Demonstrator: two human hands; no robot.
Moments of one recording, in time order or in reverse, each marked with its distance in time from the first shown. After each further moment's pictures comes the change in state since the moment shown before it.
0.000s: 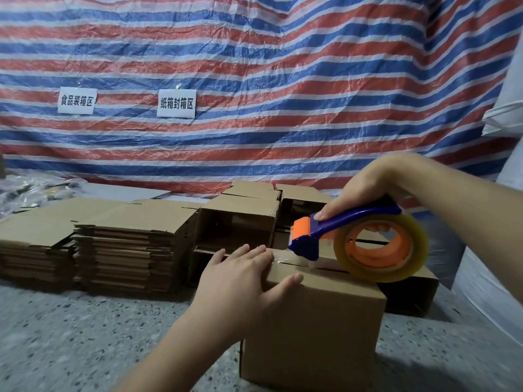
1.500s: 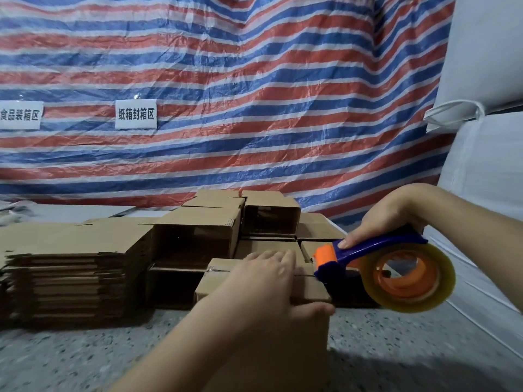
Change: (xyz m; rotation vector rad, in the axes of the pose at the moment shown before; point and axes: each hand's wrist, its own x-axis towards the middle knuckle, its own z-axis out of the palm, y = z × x) left_hand 0.040 0.081 -0.002 0.105 -0.248 0.337; right_hand -0.006 0.114 0.031 0.086 -0.066 0.157
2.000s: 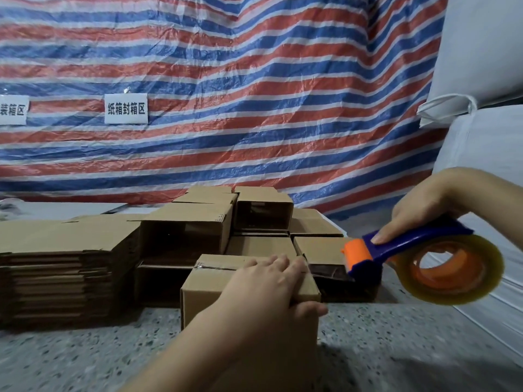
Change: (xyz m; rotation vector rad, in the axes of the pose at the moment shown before) left_hand 0.011 0.012 0.021 0.057 0.029 0.058; right_hand 0.015 0.045 0.006 0.067 0.226 -0.099
